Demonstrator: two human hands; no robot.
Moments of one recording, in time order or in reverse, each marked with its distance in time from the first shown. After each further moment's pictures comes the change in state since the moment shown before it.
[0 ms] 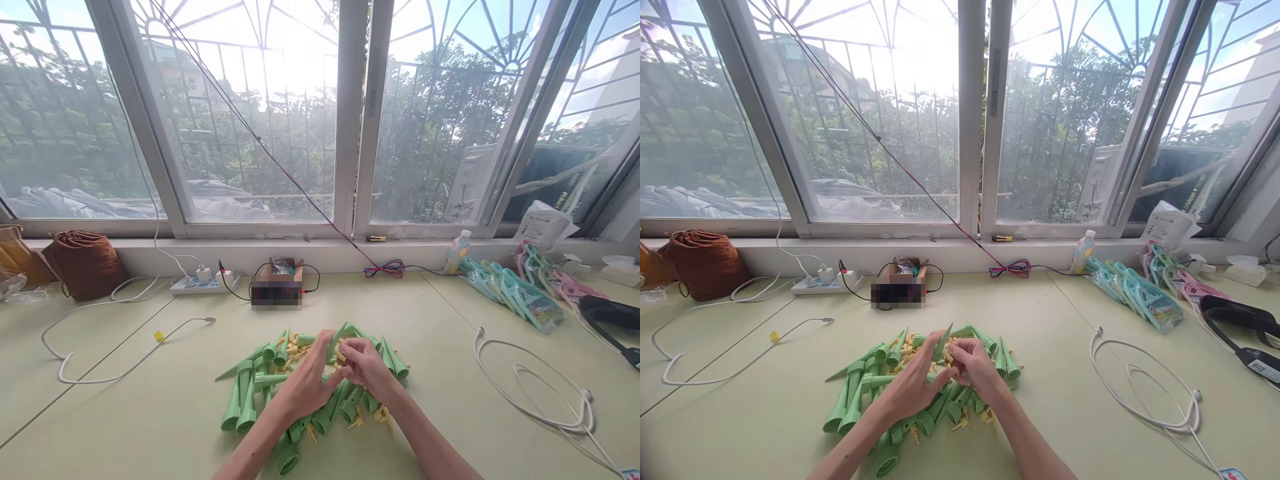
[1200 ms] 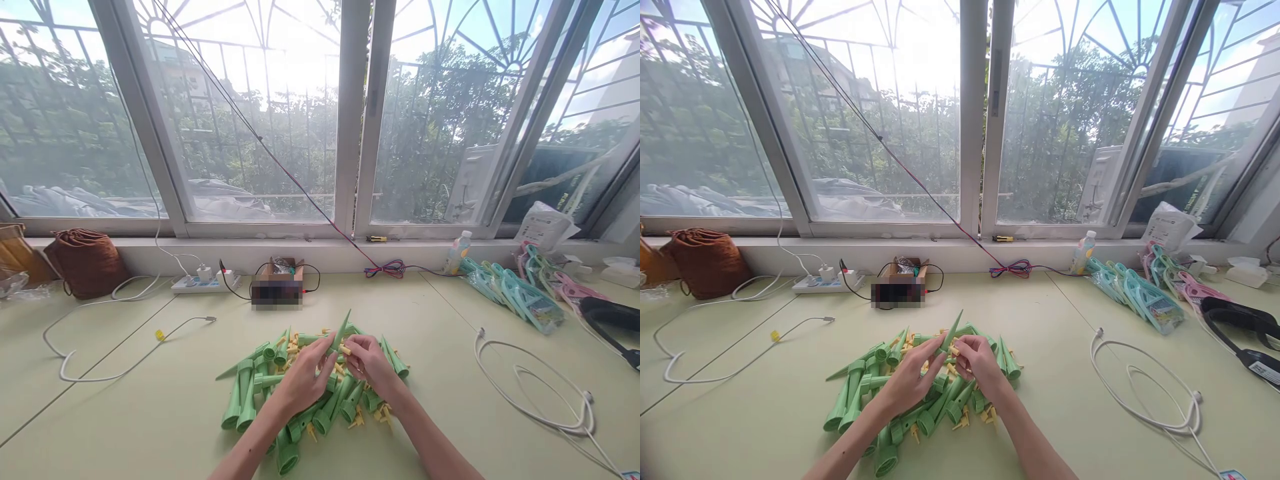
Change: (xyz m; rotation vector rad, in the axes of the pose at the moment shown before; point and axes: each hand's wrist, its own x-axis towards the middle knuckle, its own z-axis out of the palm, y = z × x) left_hand 0.008 0.003 -0.007 -0.031 -0.006 -0.034; right_hand -0.001 -0.008 -0.003 -0.026 0.046 -0.048
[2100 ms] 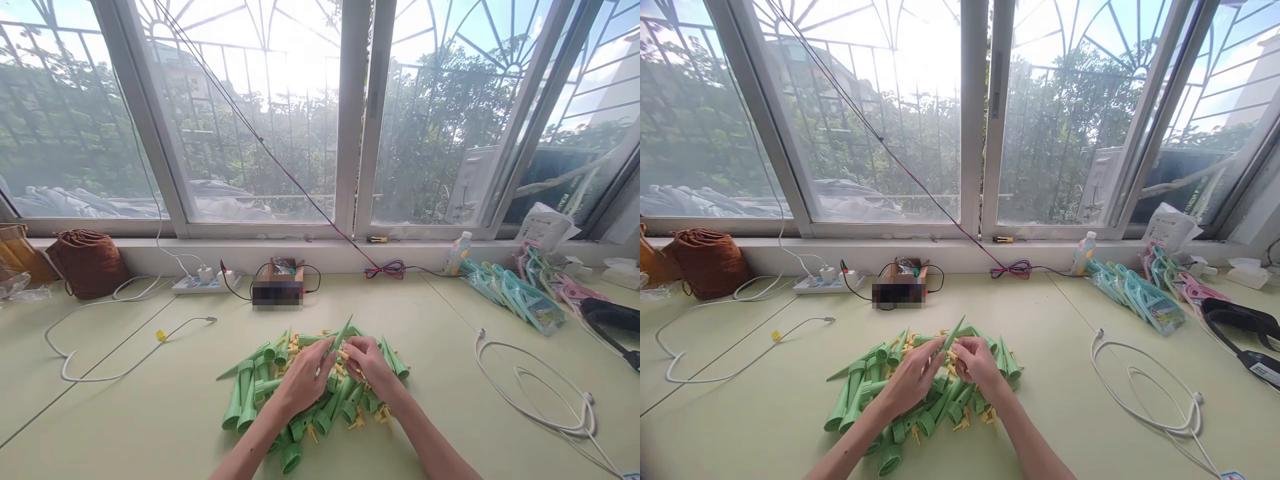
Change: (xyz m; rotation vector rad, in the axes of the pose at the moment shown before) left_hand 0.001 0.000 0.001 0.021 0.072 0.042; right_hand 0.001 0.006 0.001 -0.119 0.031 -0.030
